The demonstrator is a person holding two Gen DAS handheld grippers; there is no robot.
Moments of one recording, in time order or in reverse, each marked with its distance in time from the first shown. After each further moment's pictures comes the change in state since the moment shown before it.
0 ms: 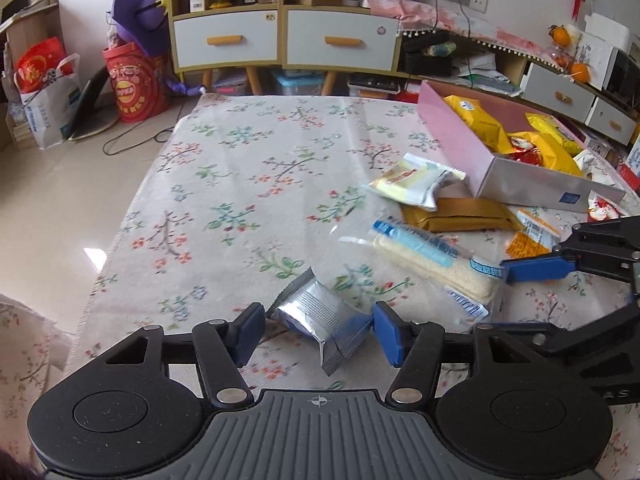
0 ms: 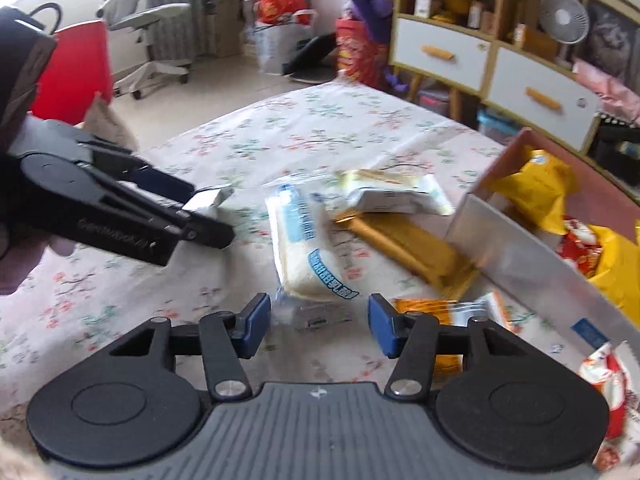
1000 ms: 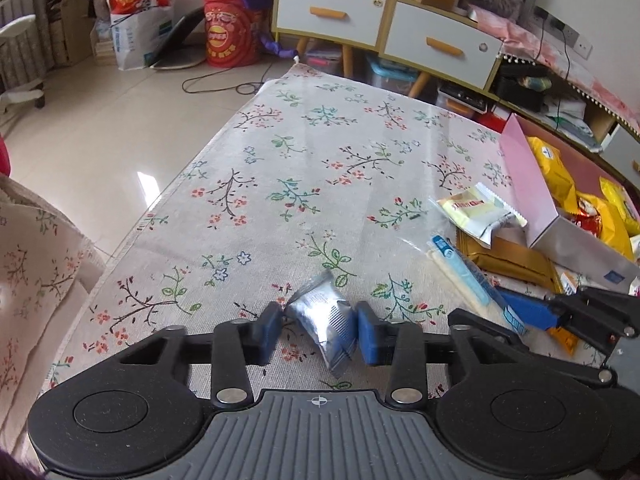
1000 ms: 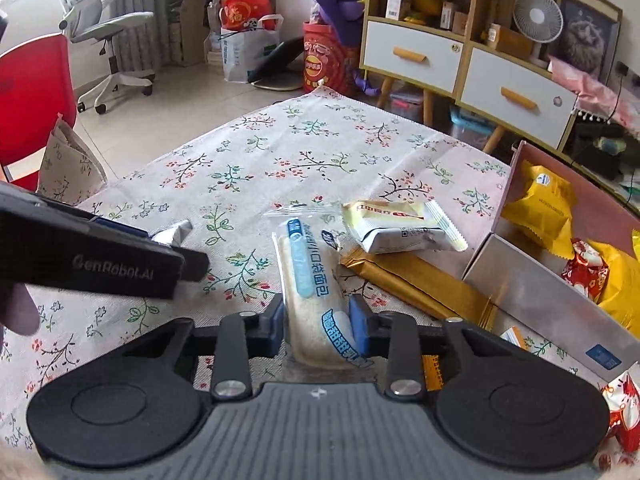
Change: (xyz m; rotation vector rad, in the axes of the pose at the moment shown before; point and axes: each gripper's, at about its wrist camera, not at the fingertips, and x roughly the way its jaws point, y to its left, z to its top) left arm -0.004 0.007 0.007 -0.314 0.057 0.138; right arm 0.021 0.017 0.023 0.062 -0.018 -0.123
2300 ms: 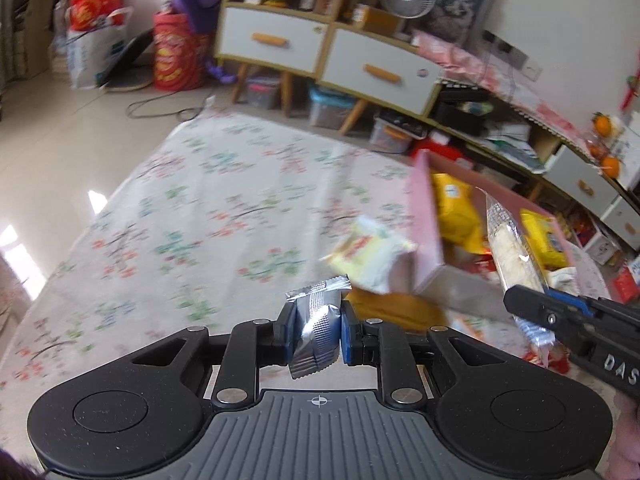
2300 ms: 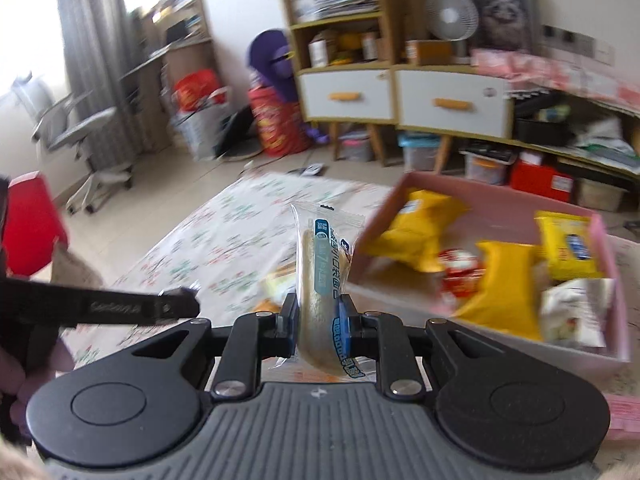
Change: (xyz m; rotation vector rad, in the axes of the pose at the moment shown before) left arm -0.017 -0.072 0.027 0.027 -0.072 -0.164; right arm -0.067 -0.102 0.001 0.274 -0.150 0.032
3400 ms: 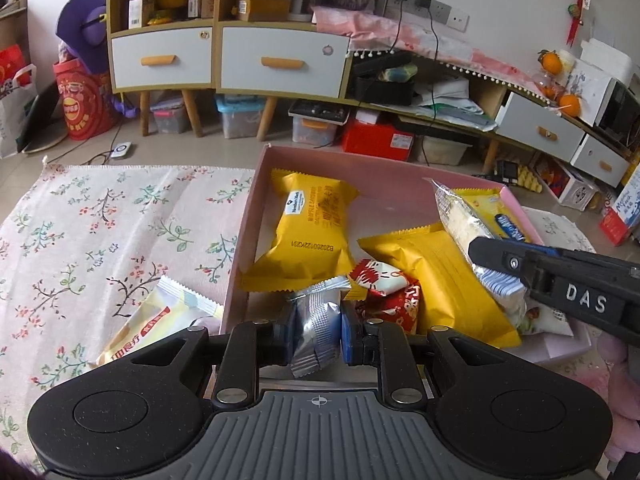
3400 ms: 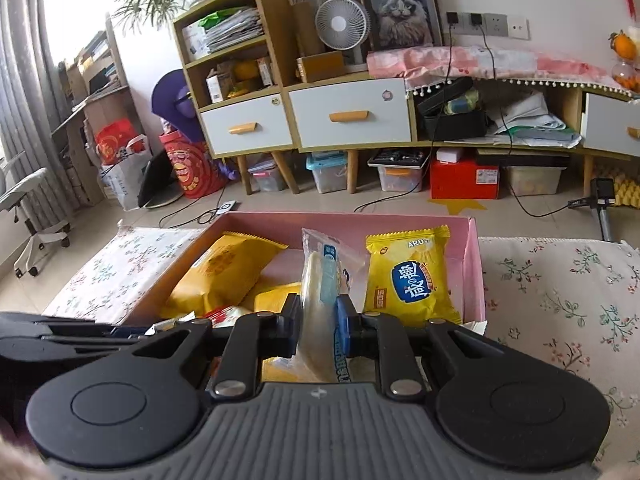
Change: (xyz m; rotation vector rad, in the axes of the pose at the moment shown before) left arm 0.097 -0.122 0.020 0.212 0.003 -0.063; right arm 0.021 -0.113 0.002 0.142 -0.085 -0.126
